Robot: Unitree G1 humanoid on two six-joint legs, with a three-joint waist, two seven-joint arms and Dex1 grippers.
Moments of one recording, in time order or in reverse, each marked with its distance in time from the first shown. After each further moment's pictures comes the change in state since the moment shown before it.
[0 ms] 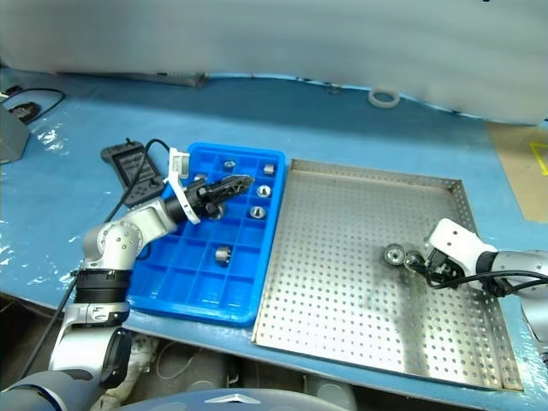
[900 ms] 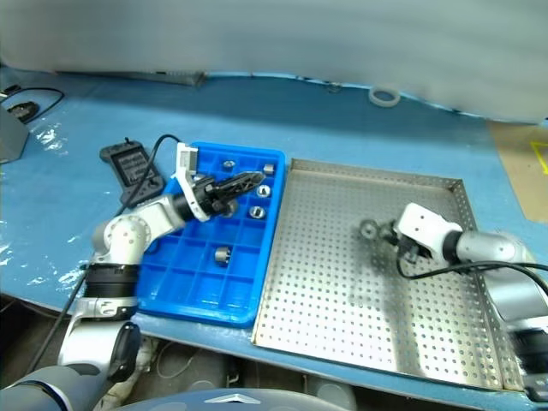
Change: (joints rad) left arm -0.104 -0.110 -0.039 0.044 -0.020 0.012 -0.053; right arm -0.299 0.122 0.139 -0.081 -0.086 -0.105 -0.073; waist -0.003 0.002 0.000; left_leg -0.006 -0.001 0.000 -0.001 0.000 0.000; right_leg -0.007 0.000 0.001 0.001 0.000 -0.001
